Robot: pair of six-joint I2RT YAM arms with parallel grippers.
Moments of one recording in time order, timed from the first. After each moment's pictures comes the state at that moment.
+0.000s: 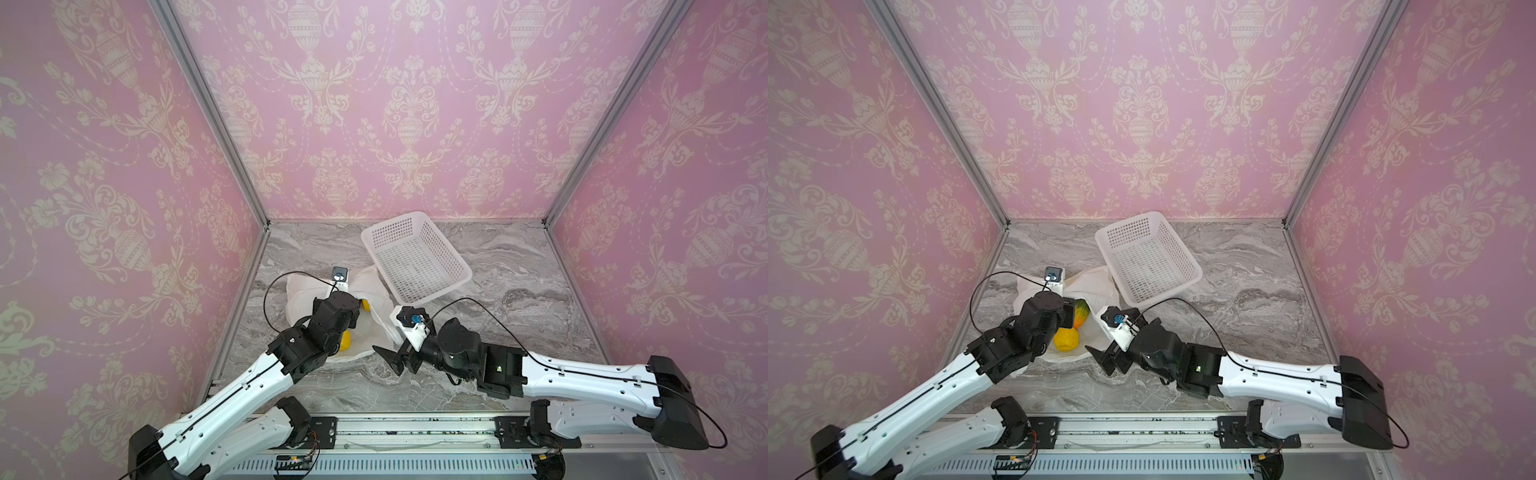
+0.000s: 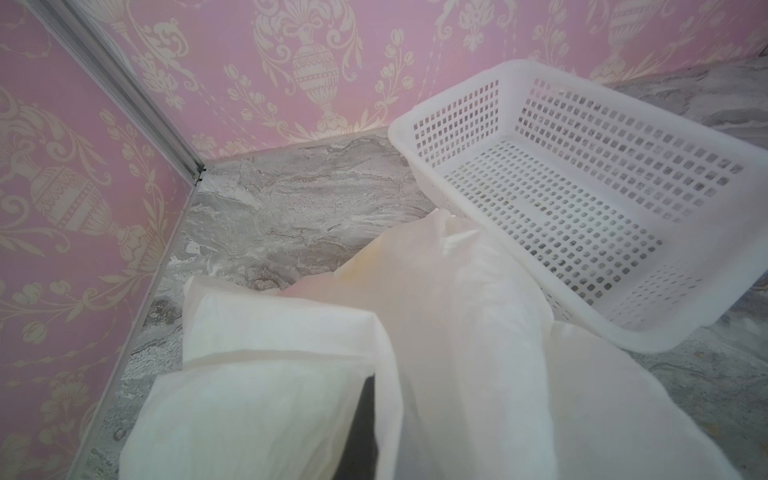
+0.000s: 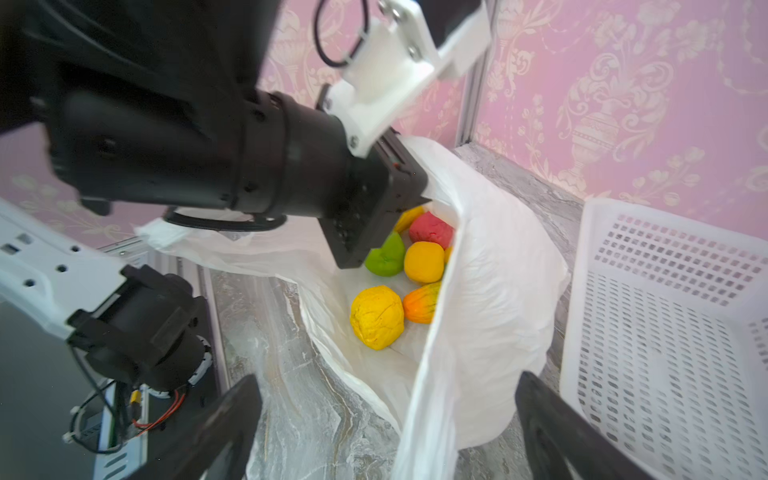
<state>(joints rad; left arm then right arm) -0.73 0.87 0.78 -0.47 -0.62 -0.26 1.23 1.24 0.86 0.09 0.30 0.07</state>
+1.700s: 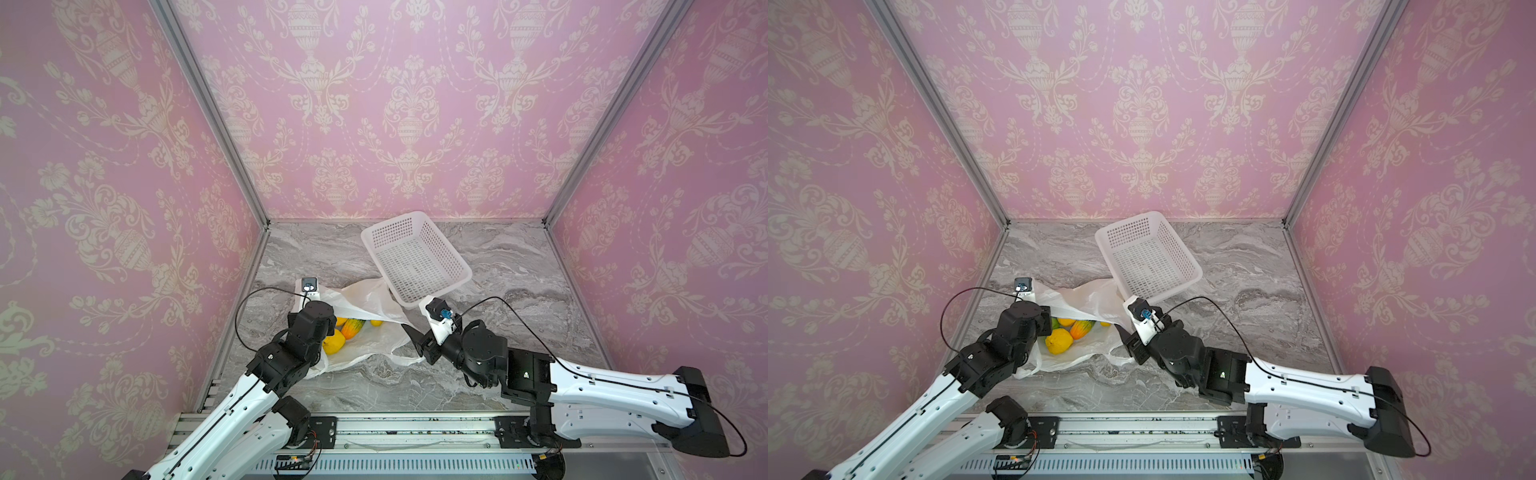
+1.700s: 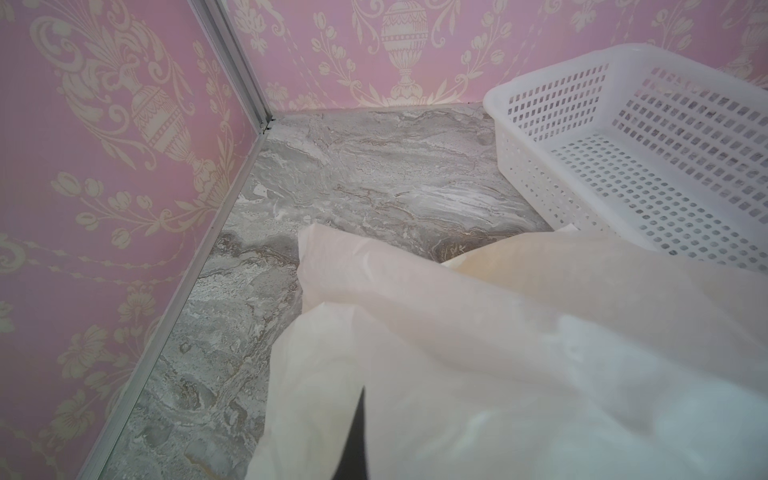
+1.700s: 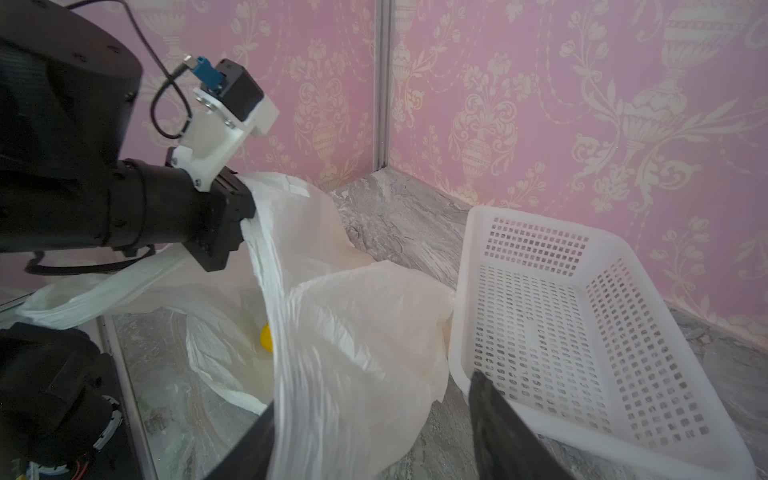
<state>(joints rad) -0.57 0.73 0.67 -0.58 -0.63 -0.32 1.29 1.04 0.82 0.02 0.54 0.05</state>
